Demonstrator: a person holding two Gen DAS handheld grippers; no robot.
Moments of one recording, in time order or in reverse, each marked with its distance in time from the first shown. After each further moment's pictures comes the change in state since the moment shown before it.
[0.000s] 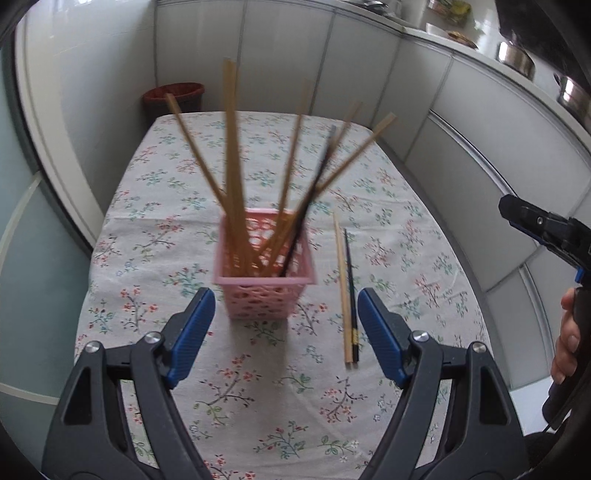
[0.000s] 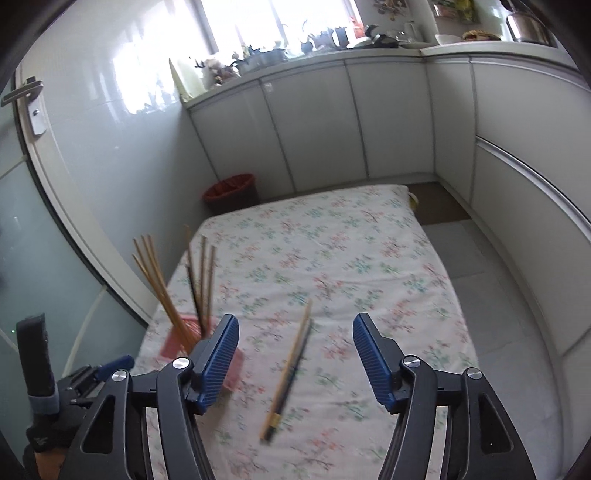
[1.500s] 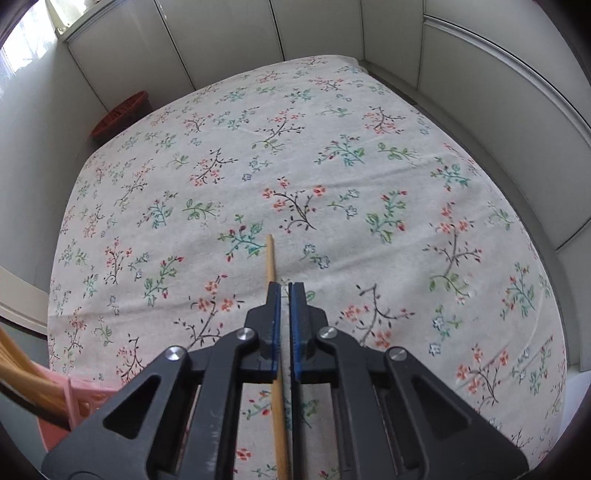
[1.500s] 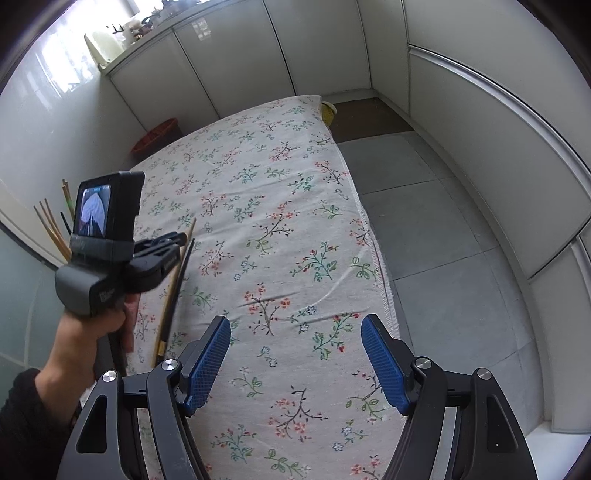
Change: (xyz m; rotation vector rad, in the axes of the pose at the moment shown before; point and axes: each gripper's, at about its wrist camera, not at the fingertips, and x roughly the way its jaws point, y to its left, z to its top) left arm 0.187 -0.121 0.070 0.259 0.154 0.229; right arm 0.018 -0.132 -0.049 0.141 0.275 -0.124
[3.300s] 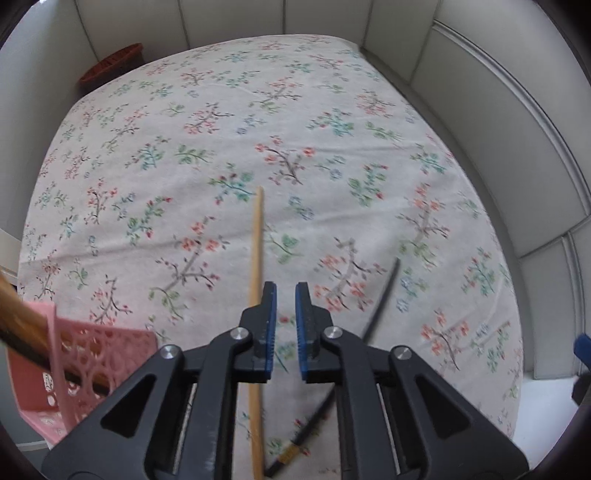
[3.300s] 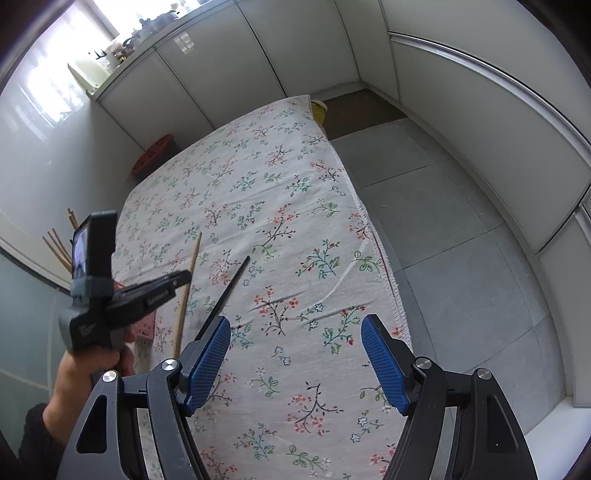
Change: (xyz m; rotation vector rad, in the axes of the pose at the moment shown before) left arm -0.008 0.015 -0.019 -0.135 0.144 -0.144; right arm -0.008 -0.008 0.000 0.104 0.000 0.057
